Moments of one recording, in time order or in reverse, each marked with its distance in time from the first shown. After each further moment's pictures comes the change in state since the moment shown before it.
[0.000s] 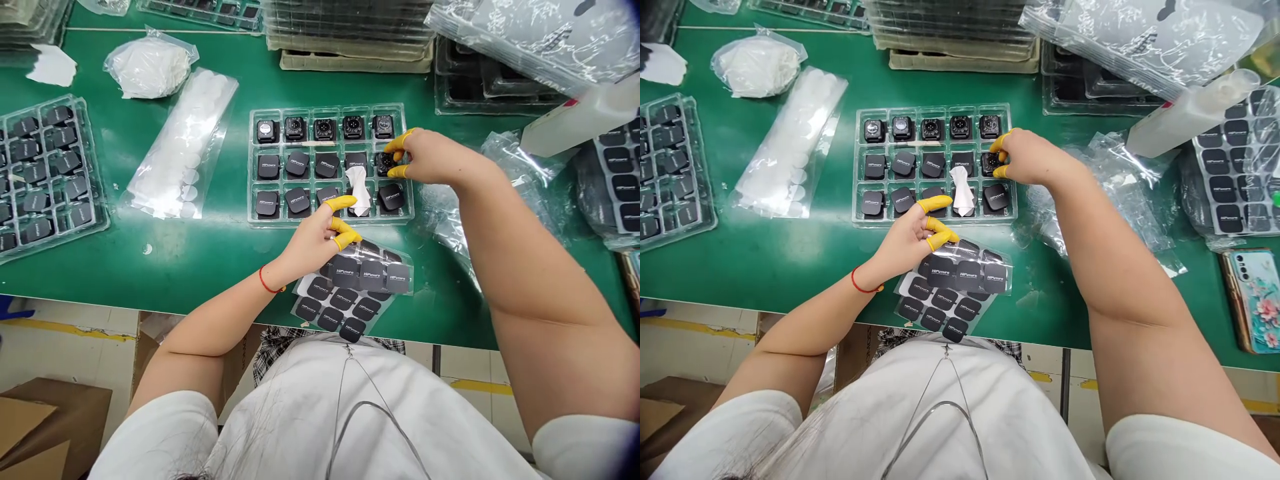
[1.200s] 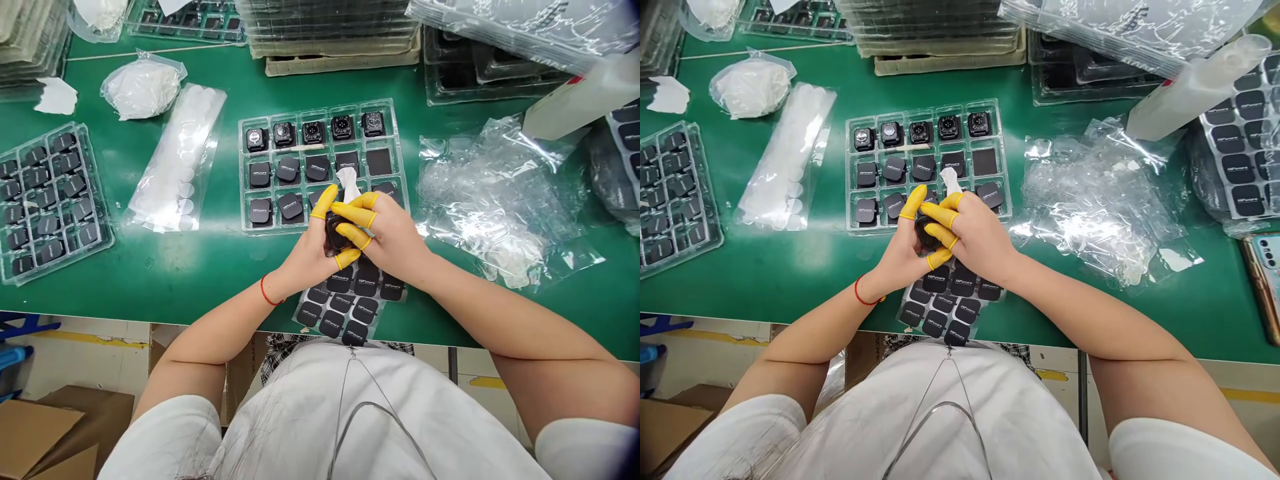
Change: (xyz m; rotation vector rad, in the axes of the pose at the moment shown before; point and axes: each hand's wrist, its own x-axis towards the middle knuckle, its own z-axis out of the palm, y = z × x) left_hand 0.001 -0.022 0.006 0.170 -0.034 0.239; right_hand -0.108 -0.154 0.030 0.179 0.441 -0.293
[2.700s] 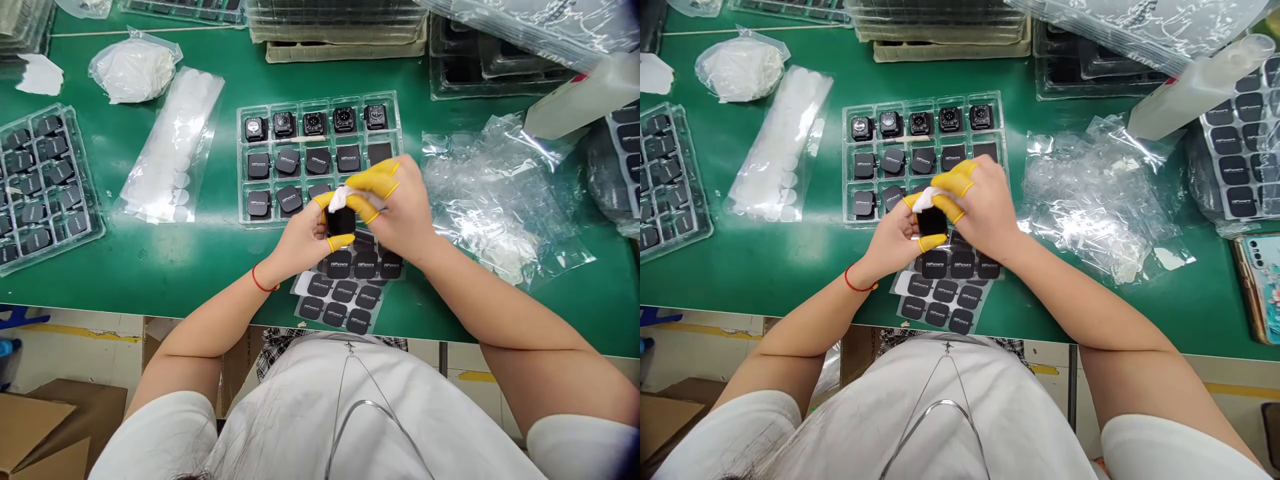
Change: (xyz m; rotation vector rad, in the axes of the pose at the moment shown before) left_hand 0.007 0.000 -0.016 0.063 0.091 -0.039; right_hand 0.015 0.014 -0.006 -0.037 0.069 0.132
